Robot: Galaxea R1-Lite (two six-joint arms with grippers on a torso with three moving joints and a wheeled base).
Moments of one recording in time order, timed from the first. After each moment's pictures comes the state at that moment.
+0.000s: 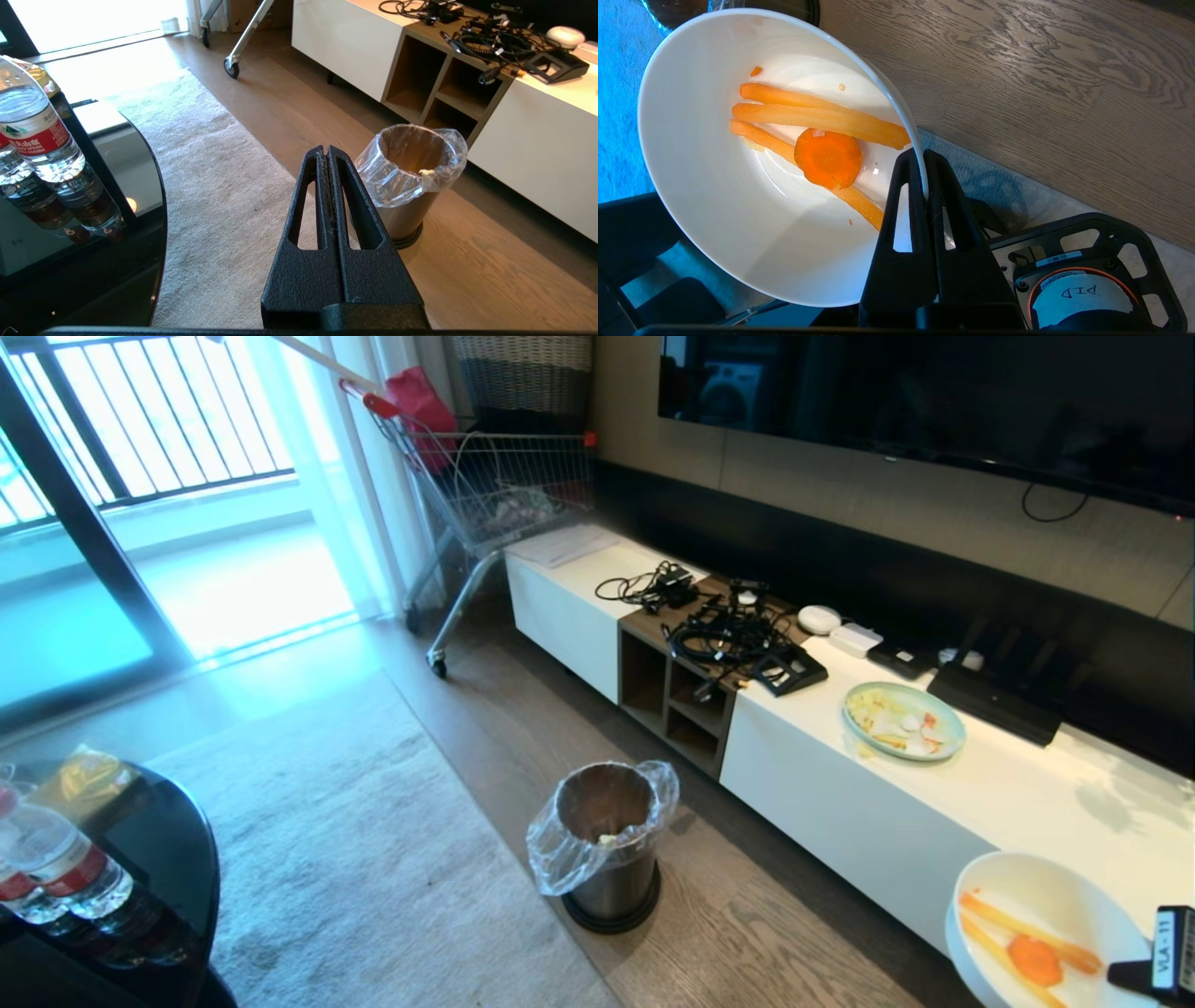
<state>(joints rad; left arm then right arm) 0.00 0.00 0.00 -0.01 0.01 -0.08 0.33 1.07 -0.66 0.55 -0.17 0.79</state>
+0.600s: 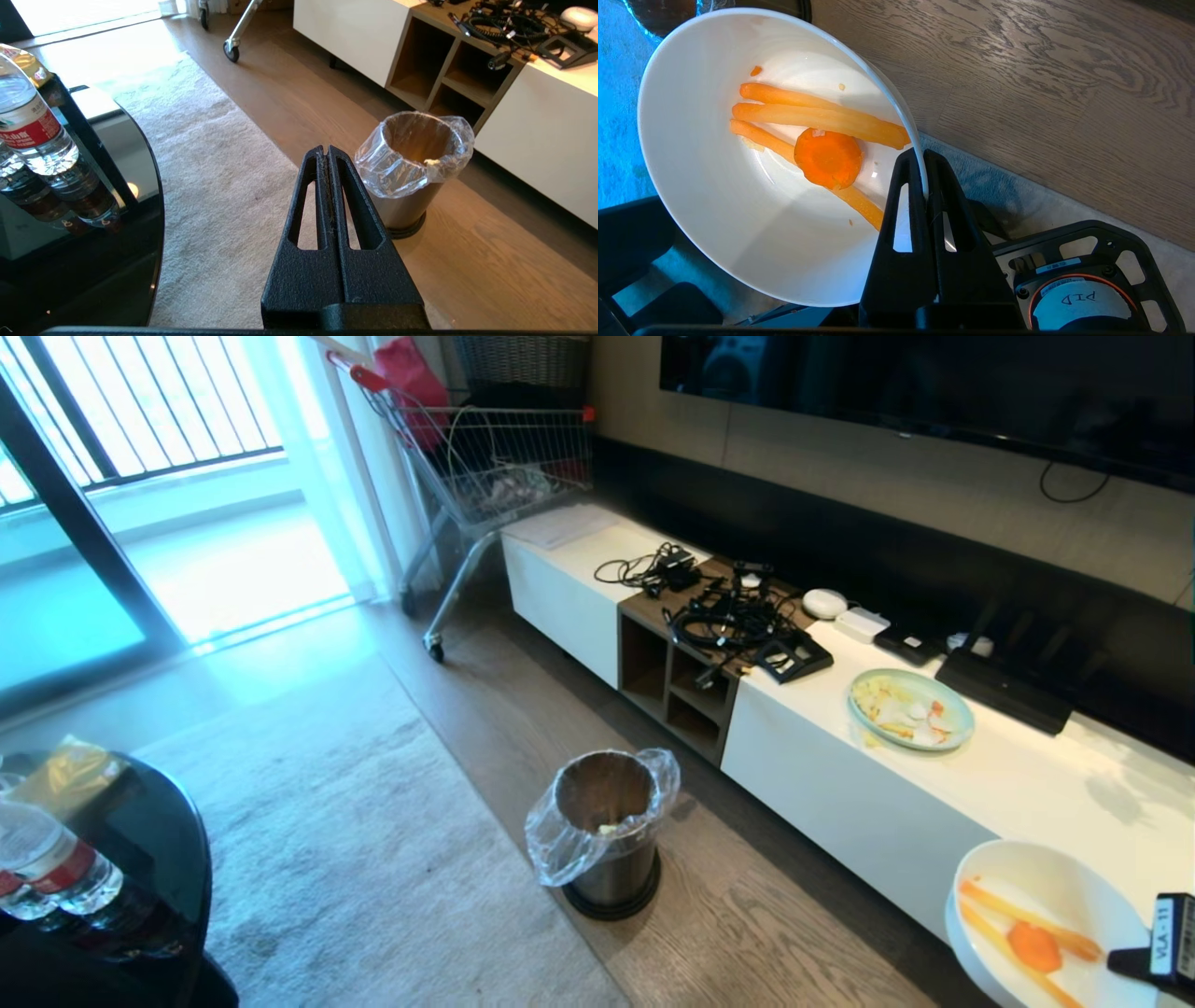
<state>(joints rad) 0.00 0.00 0.00 -0.01 0.01 -0.08 0.33 1.08 -0.69 0.55 -0.19 0.79</state>
